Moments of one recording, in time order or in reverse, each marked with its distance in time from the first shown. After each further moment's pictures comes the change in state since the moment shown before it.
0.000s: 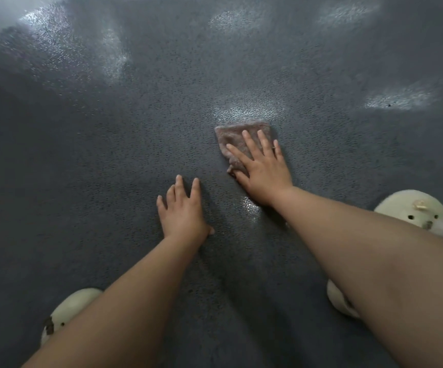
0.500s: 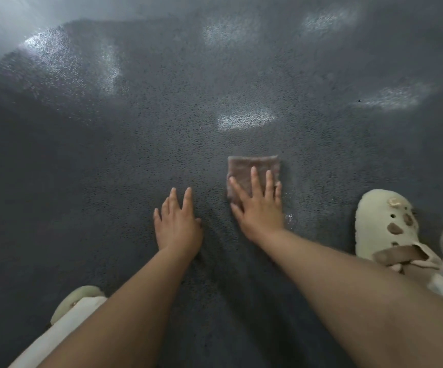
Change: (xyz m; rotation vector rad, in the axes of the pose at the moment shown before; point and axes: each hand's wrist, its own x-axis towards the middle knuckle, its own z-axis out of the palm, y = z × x) left_hand -0.033 0.007 0.018 -0.094 0.117 0.010; right_hand -0.085 -0.023 0.024 0.150 -0.074 0.233
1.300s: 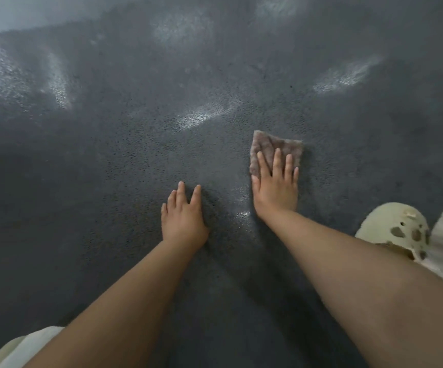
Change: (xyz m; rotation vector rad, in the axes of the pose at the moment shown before) left_hand 0.012 0.107 0.014 0.151 -0.141 0.261; right_hand 0.005 0.127 -0.012 0.073 0.164 0.372
